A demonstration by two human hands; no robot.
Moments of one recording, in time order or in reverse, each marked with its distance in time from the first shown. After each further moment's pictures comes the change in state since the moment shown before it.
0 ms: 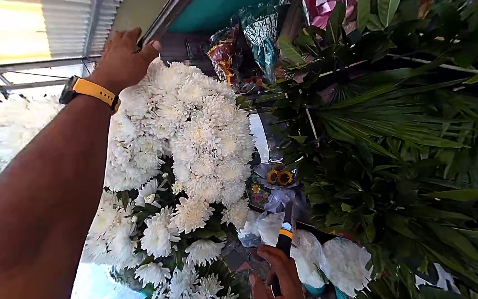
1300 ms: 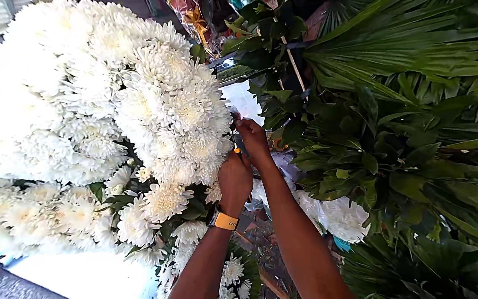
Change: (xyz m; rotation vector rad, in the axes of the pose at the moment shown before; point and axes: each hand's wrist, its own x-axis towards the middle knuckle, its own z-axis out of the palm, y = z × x) left_hand -0.260 0.177 0.262 -0.096 -0.383 -0.401; right_hand 0.264 0.090 0.054 0.566 0.089 0.386
